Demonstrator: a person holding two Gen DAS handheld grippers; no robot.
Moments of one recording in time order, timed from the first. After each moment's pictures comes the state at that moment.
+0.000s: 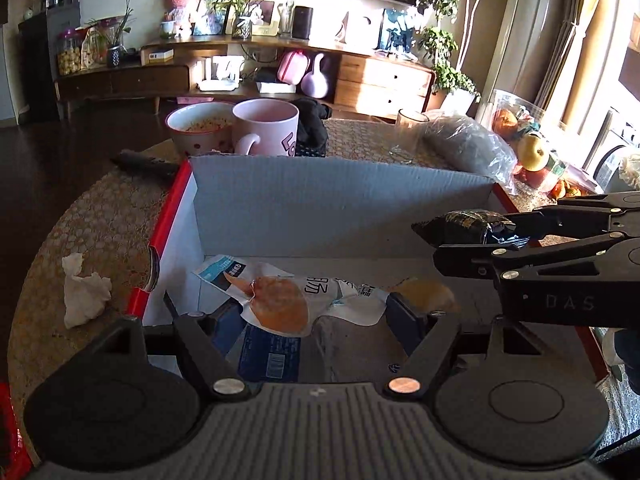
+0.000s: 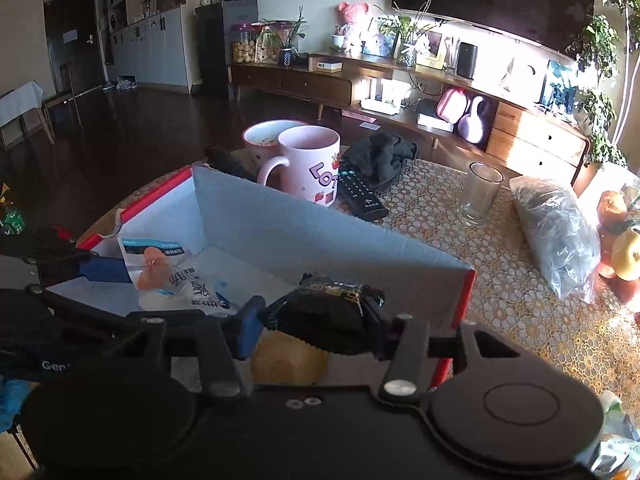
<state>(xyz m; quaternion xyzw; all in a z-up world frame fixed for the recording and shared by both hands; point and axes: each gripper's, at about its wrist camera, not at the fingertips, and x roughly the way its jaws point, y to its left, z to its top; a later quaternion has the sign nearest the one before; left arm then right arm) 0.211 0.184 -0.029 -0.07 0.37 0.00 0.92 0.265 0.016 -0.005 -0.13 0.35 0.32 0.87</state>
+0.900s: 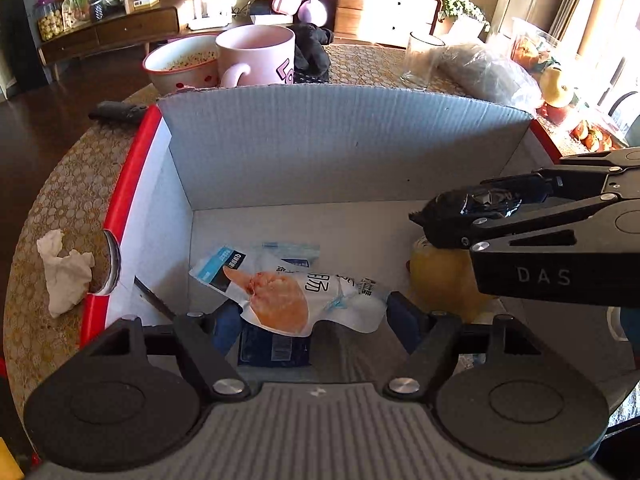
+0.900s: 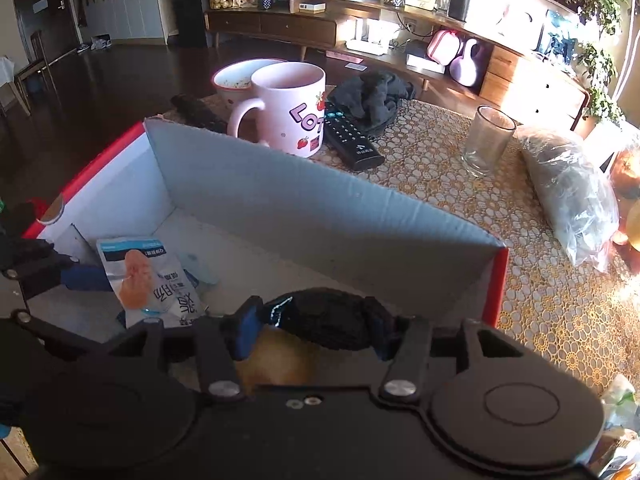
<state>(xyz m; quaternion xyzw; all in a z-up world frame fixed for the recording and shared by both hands) 0.245 0.181 -0.051 -0.04 0.48 0.00 0.88 0.300 0.043 -0.029 -0.14 0.43 0.29 0.84</state>
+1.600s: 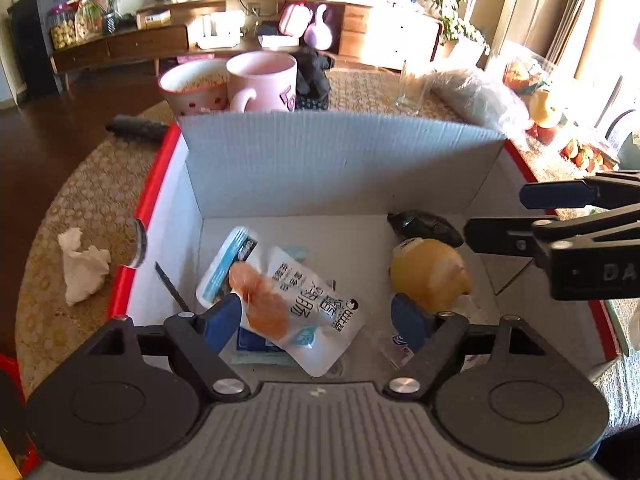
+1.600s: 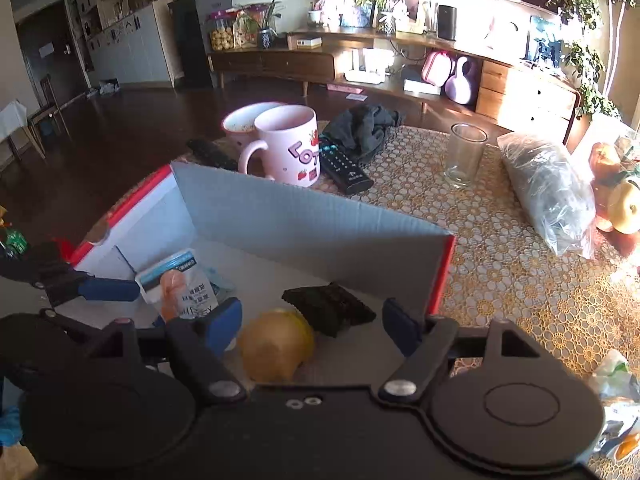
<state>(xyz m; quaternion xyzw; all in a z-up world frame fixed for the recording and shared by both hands) 0.218 0.171 -0.027 -0.05 0.44 0.01 0.90 0.272 -0.004 0.007 -0.08 0.40 0.31 0.86</state>
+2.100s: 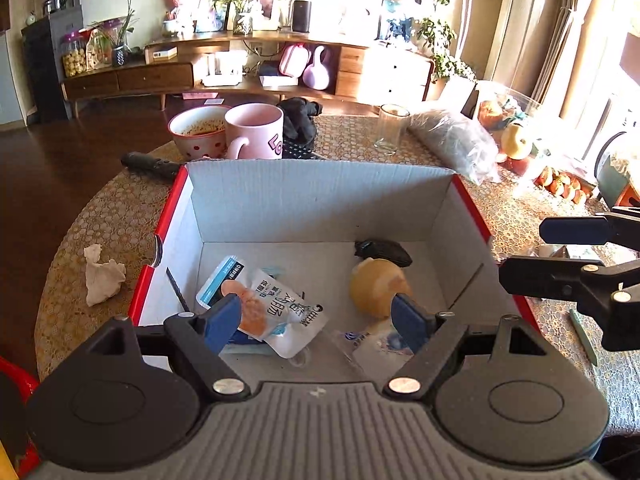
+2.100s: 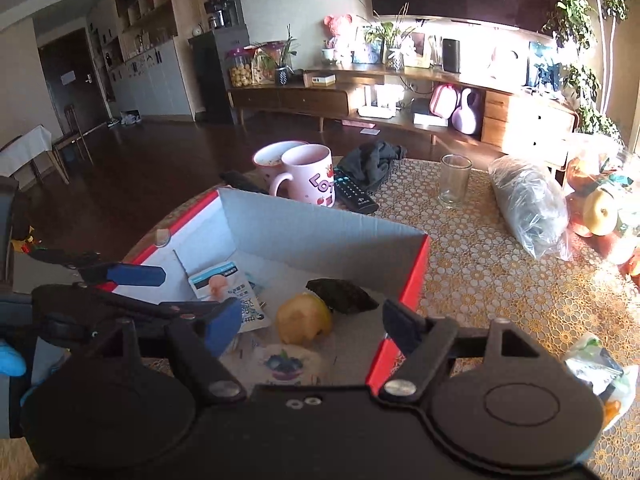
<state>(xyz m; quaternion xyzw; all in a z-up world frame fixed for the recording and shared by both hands) 0.174 0.146 0.014 -0.05 0.39 0.02 0.92 0.211 -0.053 0.048 -0.05 0.35 0.34 0.87</state>
